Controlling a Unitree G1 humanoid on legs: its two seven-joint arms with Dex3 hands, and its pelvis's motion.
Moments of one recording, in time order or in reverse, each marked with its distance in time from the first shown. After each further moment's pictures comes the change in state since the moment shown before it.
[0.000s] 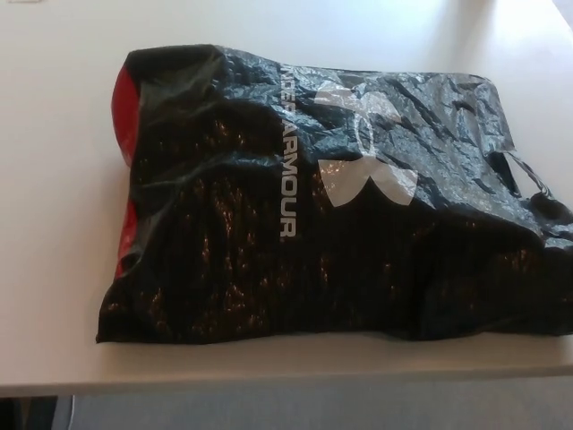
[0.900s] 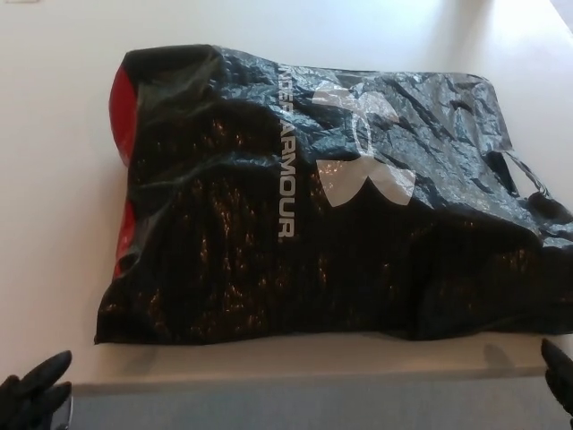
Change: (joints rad) left_arm 0.140 -0.024 0.100 -0.254 -0.065 -0.404 -0.010; right_arm 0.130 0.019 -0.054 -0.262 -0.011 -0.360 -0.026
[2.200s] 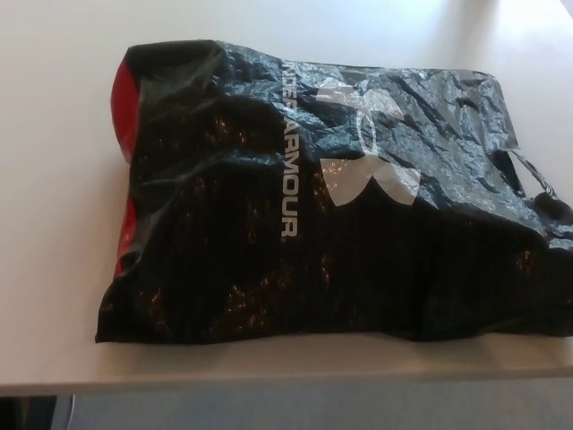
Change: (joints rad) left_arm -0.470 0.243 0.413 -0.367 -0.089 0.127 0.110; right_arm -0.430 -0.154 -0.289 -0.467 -0.045 0.093 -0.034
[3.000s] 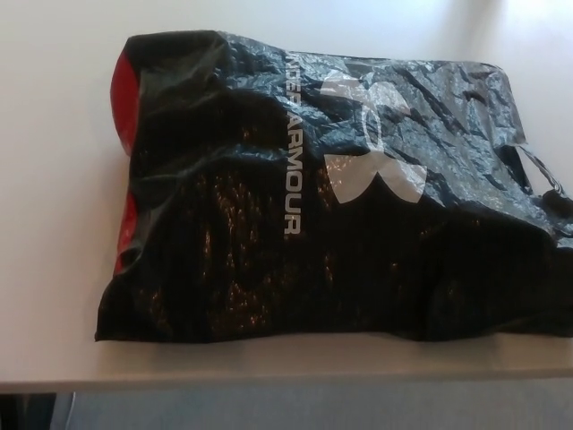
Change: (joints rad) left_arm -0.584 -0.010 -0.273 0.493 0.001 0.323 -0.039; right_arm -0.723 -0.055 0.139 0.735 -0.075 0.261 -0.011
